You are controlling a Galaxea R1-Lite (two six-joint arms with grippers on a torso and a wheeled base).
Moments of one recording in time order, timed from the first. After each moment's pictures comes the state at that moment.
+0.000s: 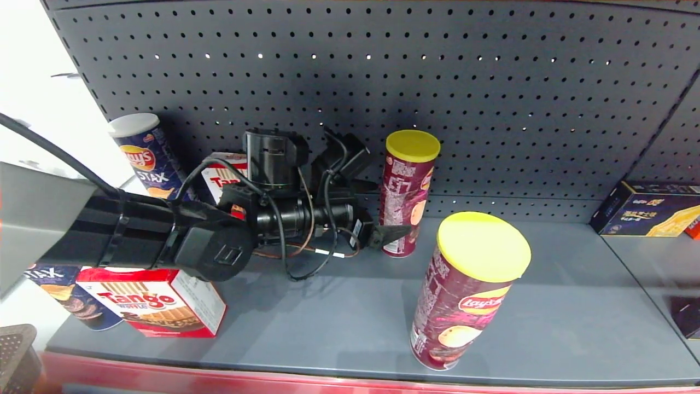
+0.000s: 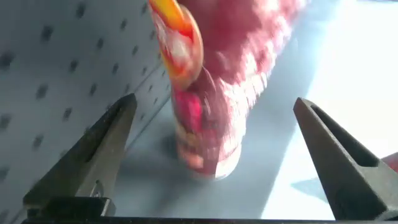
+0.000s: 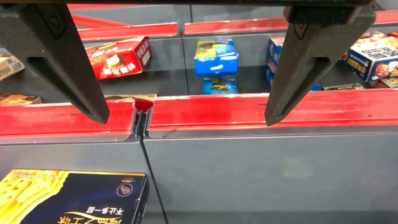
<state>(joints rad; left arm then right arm) -0.54 1.97 -1.24 -0.52 -0.47 0.28 -0.10 0.09 0.00 0.00 -0.03 0.00</state>
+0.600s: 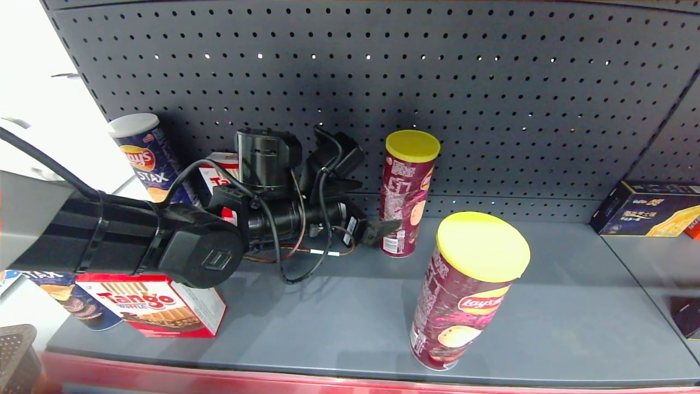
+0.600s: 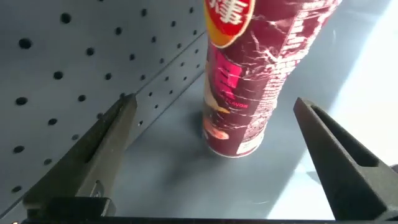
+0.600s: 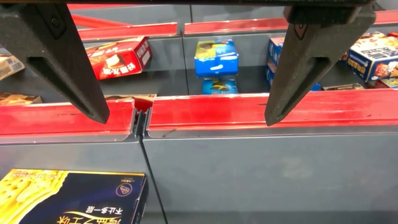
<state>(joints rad) -0.54 1.94 -1.20 -0.52 -0.33 0.25 -0.10 0.09 0.00 0.00 -0.03 0.00</state>
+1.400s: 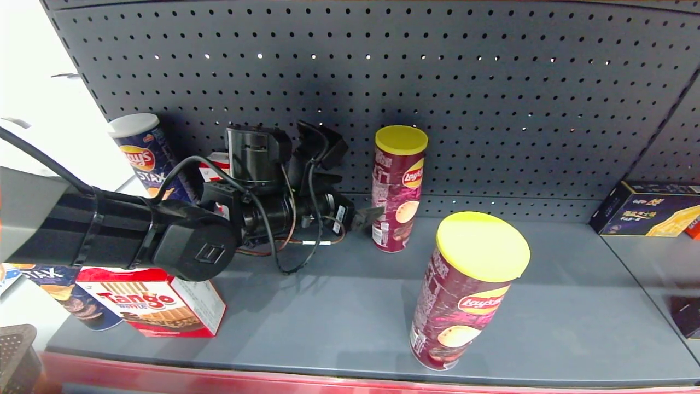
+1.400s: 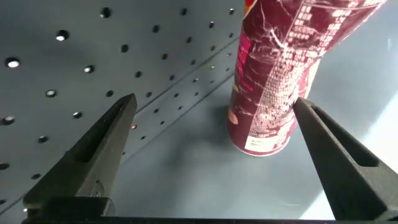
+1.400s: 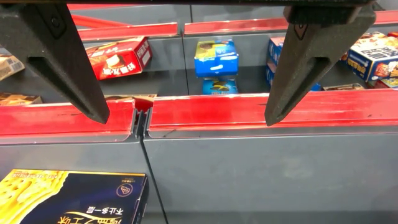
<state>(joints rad) -0.50 1.94 -1.21 -0.52 -0.22 0.20 -0.10 0.09 0.00 0.00 -0.03 0.00</state>
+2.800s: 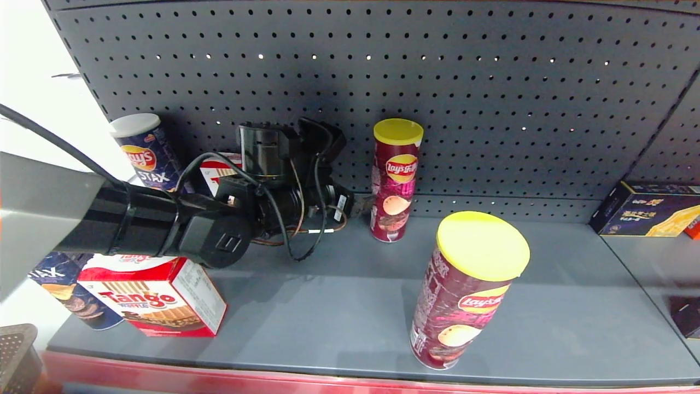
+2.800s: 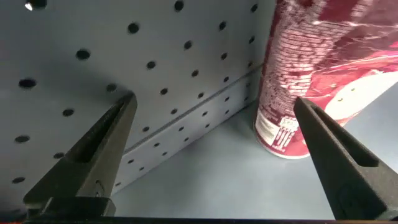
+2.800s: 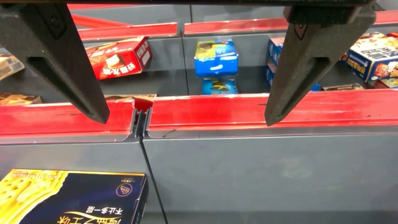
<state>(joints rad) -0.49 2.01 -1.30 -0.52 -0.07 0.20 -0.10 0.09 0.00 0.00 -0.03 0.00</state>
